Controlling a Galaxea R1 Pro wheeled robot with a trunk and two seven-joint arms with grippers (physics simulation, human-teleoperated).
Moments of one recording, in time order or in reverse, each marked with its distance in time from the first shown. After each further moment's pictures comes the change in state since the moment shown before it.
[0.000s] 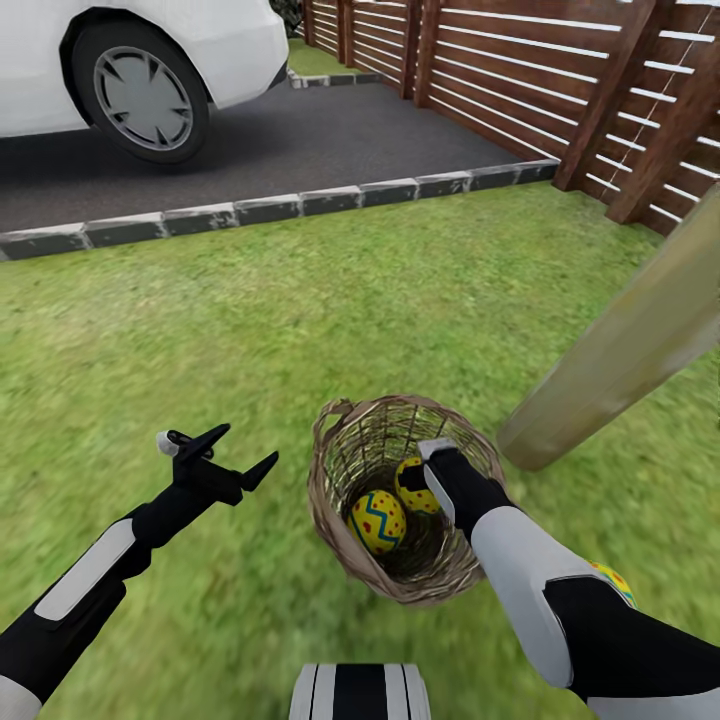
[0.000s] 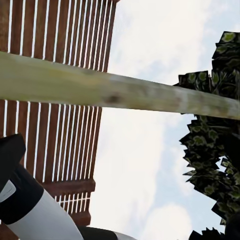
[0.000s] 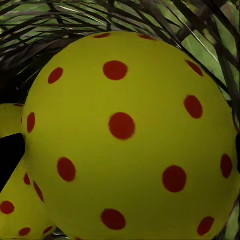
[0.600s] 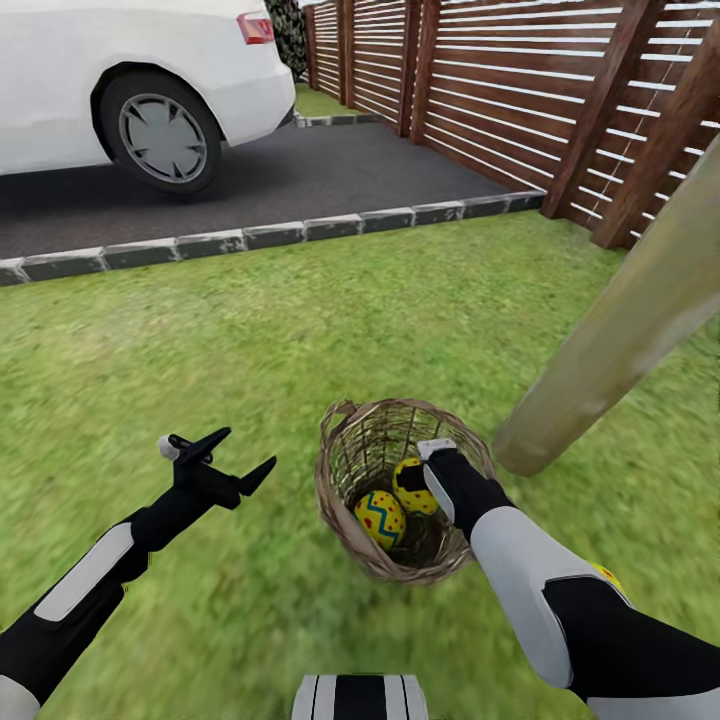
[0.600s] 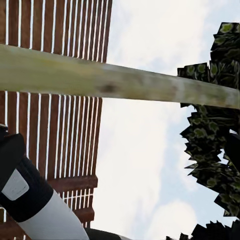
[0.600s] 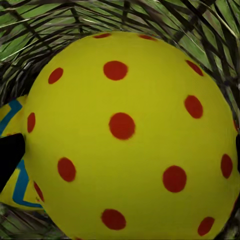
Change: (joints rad) left arm 0.000 0.005 0.000 0.045 0.000 0.011 0.002; right arm 0.000 0.001 0.001 0.002 -0.025 0.000 0.002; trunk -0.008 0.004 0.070
